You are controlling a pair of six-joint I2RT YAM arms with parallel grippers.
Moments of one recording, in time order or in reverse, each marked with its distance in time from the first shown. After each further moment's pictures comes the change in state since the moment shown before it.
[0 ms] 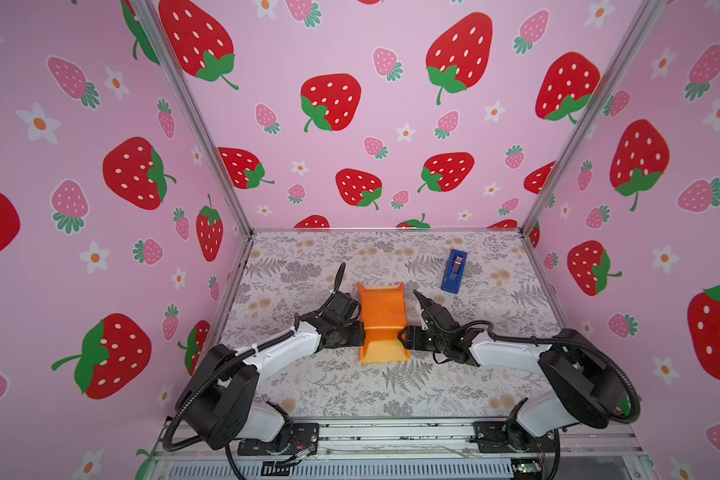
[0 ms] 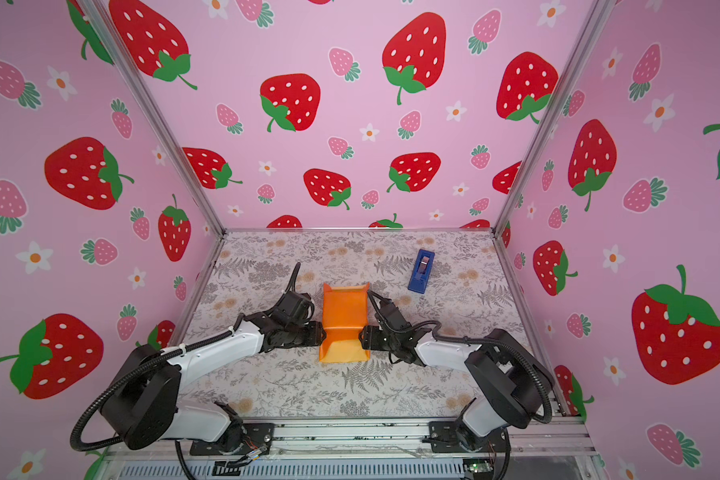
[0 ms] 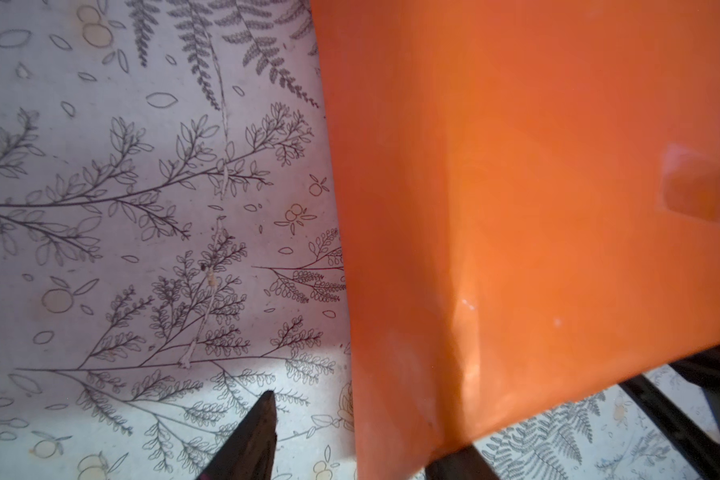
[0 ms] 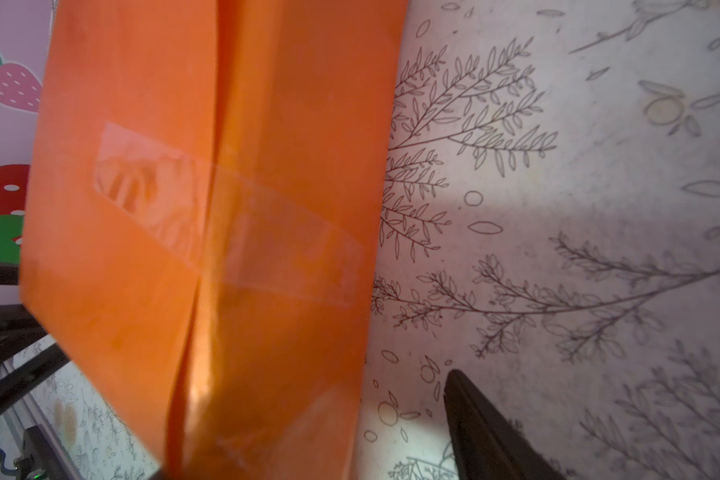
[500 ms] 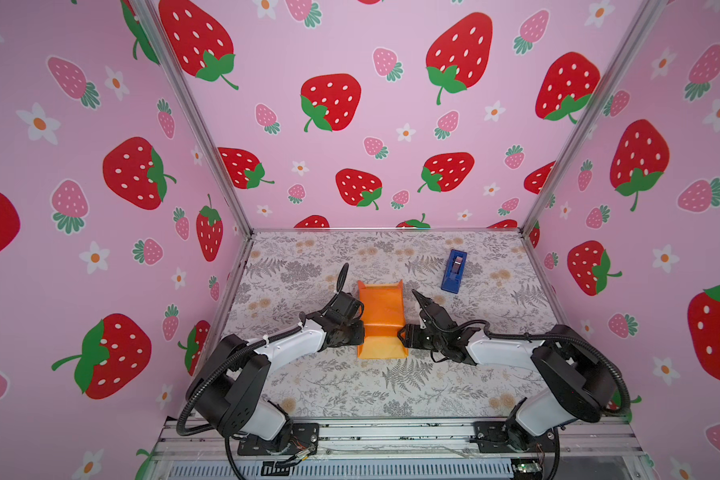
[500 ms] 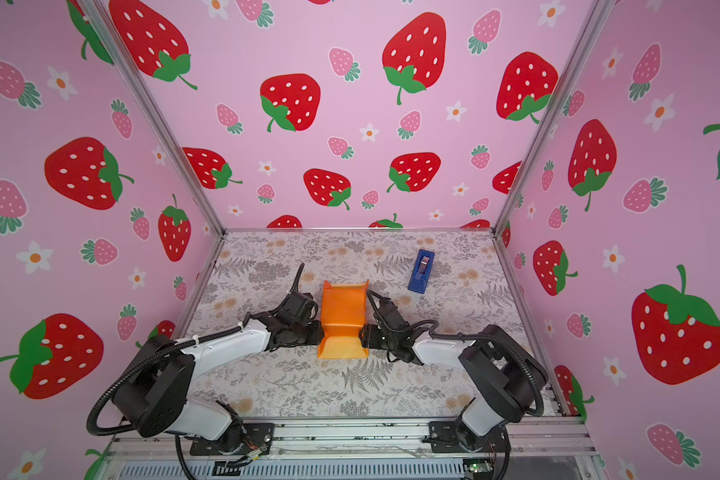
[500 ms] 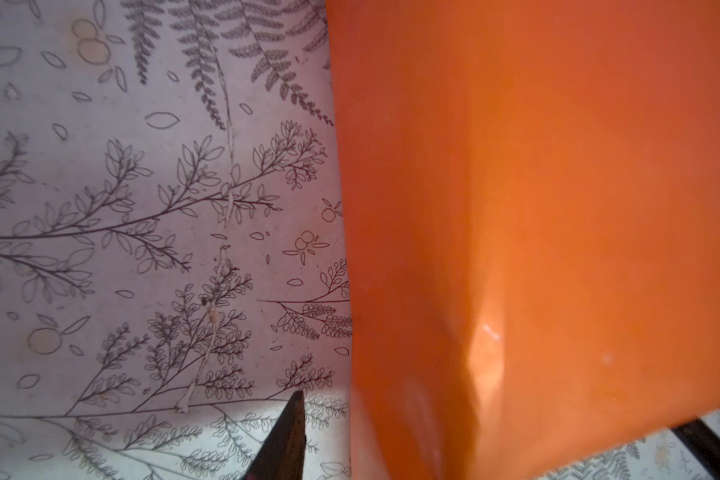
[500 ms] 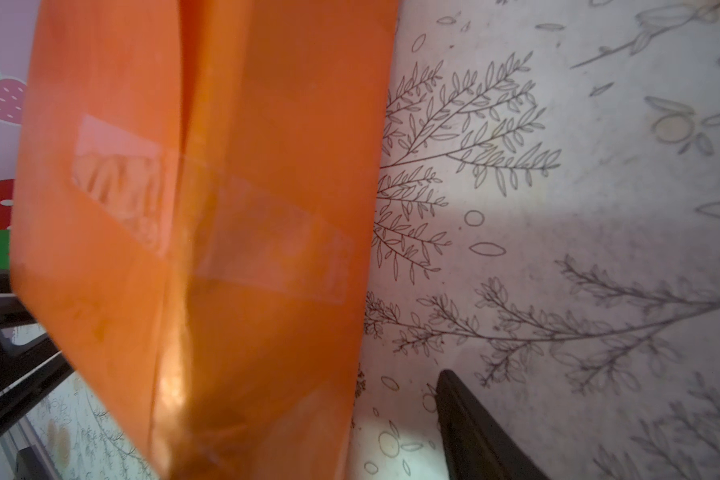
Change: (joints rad) left arm -0.006 0.071 0.000 0.065 -0.048 0.005; right arm 0.000 0.039 0.010 0.036 0.017 0.009
